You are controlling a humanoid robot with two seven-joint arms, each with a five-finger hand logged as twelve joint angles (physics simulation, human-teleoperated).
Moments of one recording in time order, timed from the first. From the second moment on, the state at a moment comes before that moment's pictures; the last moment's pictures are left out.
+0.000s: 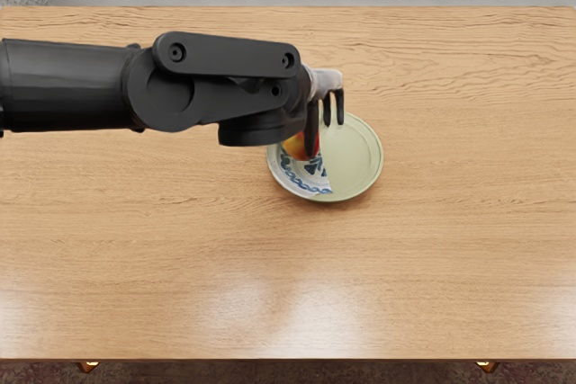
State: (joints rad) left arm -1.79 0.00 0.33 -1.19 0.46 0.08 0.61; right arm -0.07 0.00 0.00 0.10 -0.12 0.10 0.04
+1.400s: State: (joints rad) left arm -0.89 0.65 -0.71 -1.27 0.14 -0.61 0.61; right arm -0.07 0.00 0.00 0.10 -0.12 0.10 0.04
